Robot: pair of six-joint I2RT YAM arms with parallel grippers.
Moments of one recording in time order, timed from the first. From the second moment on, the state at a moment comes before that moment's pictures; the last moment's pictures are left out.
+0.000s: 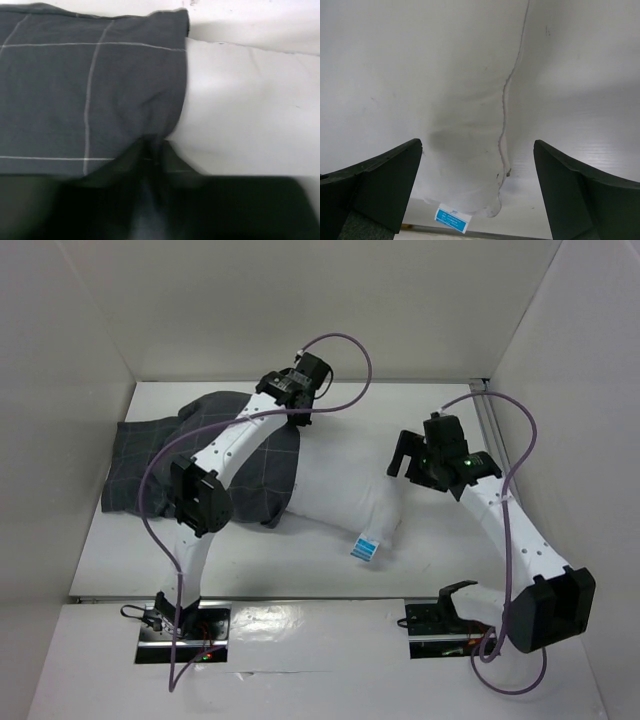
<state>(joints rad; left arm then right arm) -0.58 2.18 2.28 -1.06 -0.45 -0.30 0.28 1.17 1.08 -0.73 0.08 0.54</state>
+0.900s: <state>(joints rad) -0.67 2.00 2.37 -0.83 0.27 -0.40 0.30 1.14 1.23 -0.51 -0.04 0.53</state>
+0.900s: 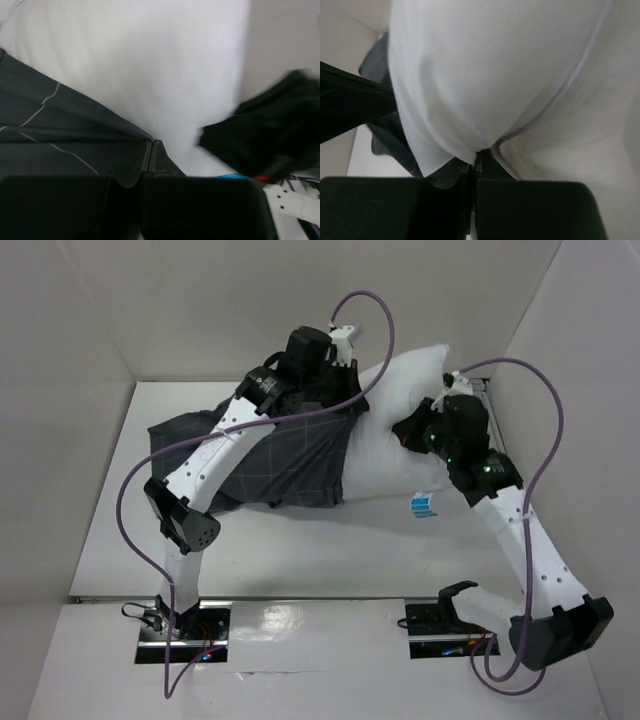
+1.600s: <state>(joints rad) -0.74 1.74 2.09 -0.85 -0.06 -0.32 0.39 1.19 1.04 -0.53 0.02 0.61</state>
